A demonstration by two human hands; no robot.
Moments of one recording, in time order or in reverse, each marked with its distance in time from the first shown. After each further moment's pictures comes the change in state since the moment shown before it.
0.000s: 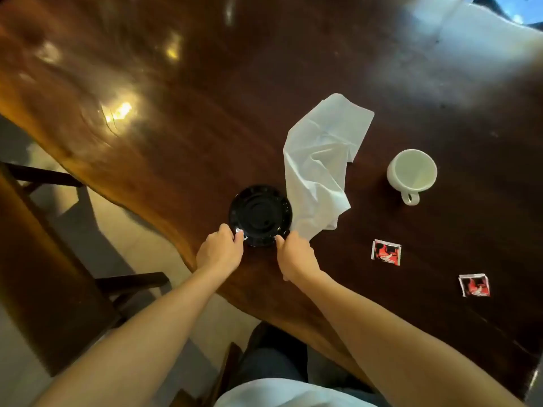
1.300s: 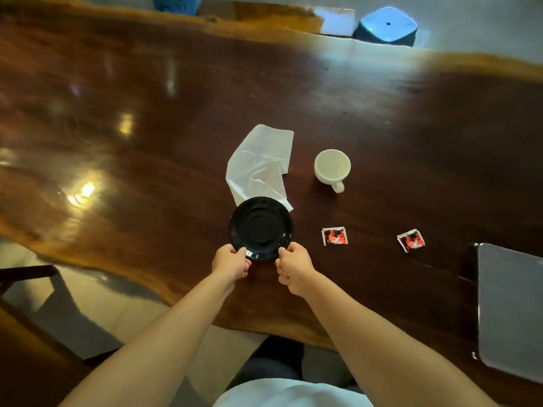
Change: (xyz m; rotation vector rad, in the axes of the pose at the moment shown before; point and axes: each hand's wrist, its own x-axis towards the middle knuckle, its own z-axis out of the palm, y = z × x) left_hand -0.048 0.079 0.020 -0.644 -0.221 -0.086; right_hand -0.053 0.066 -0.044 1.063 -0.005 0.288
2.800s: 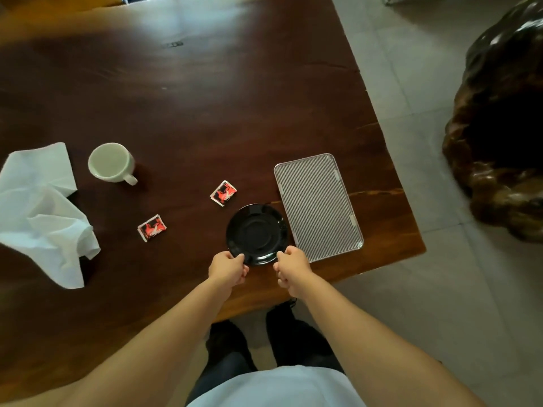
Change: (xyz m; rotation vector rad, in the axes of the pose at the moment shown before) left_hand -0.164 -0.042 0.343 0.384 -0.353 0.014; right_hand -0.073 0.153 -0.353 0.432 0.347 0.140
